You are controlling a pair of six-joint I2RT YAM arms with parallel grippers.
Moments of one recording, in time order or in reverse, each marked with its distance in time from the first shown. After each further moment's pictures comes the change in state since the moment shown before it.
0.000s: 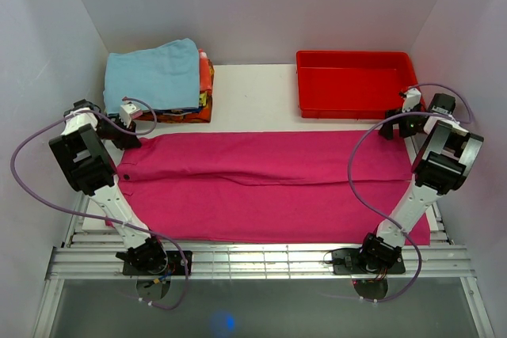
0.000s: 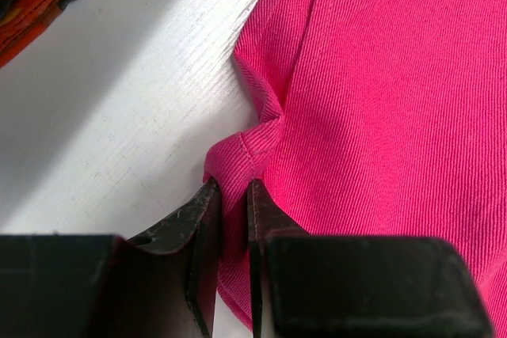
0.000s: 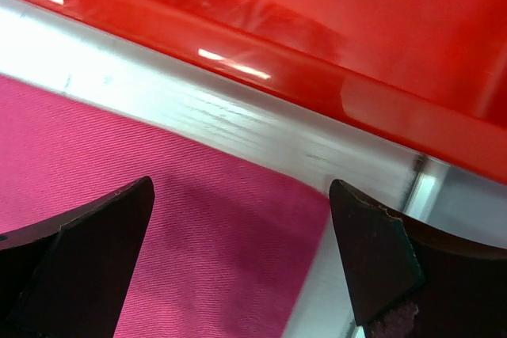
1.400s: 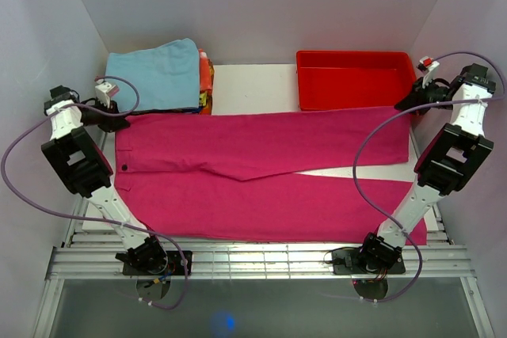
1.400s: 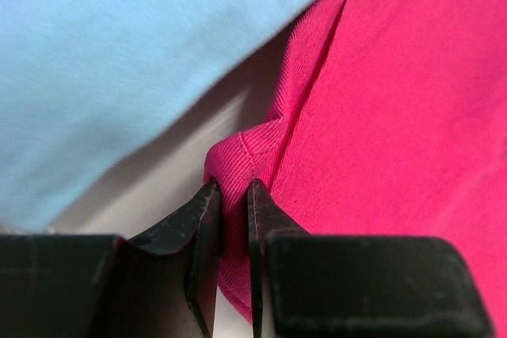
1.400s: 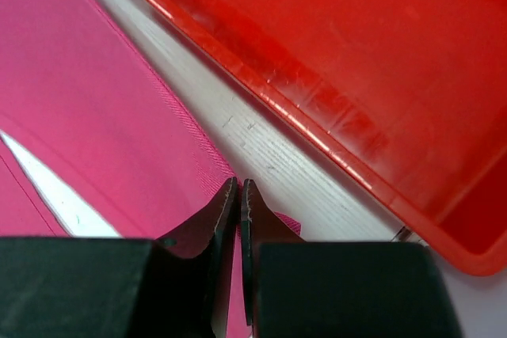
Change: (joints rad) left arm 0.063 0.004 0.180 -0.016 0.140 -0.219; right arm -0.051 0.021 0.507 -0.743 -0.362 -0.379
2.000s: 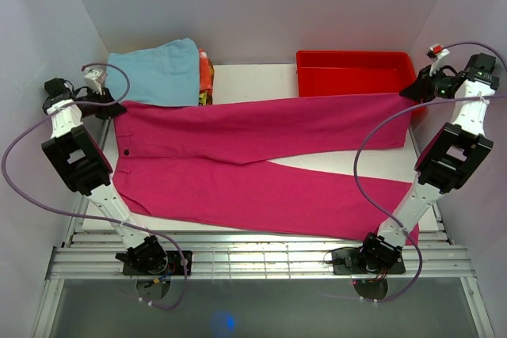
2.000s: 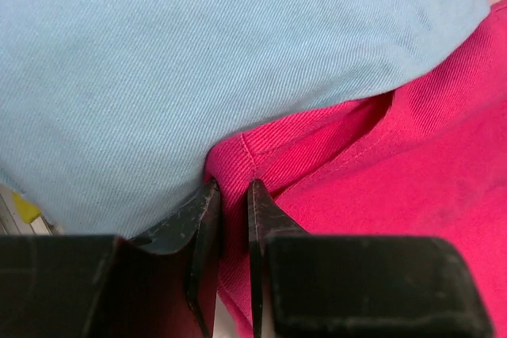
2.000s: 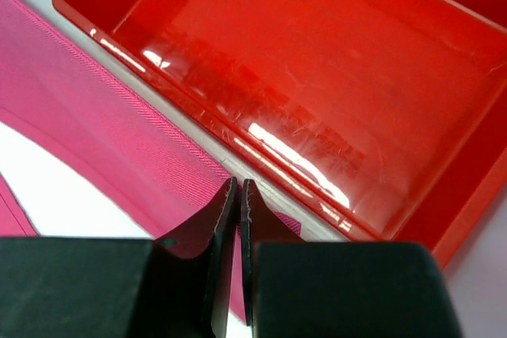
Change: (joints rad) left arm 0.010 0.031 0.044 0.300 0.067 -0.389; right arm -0.002 0.026 0.109 0.124 -0.026 0.194
